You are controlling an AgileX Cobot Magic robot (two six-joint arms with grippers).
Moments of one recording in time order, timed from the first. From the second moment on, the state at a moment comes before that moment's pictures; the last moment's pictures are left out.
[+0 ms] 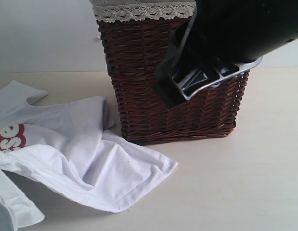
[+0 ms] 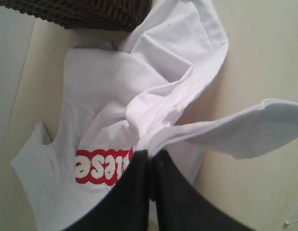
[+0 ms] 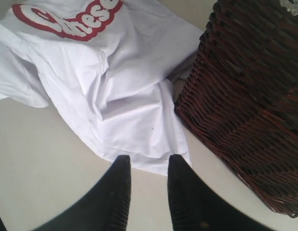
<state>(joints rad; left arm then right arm) -1.06 0.80 -0.94 0.36 1.23 0.28 0.78 1.23 -1.27 -0.08 0.96 0.00</state>
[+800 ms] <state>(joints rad) -1.06 0.80 -0.63 0.44 1.02 0.16 0.78 1.23 -1.27 -0.08 0.96 0.00</state>
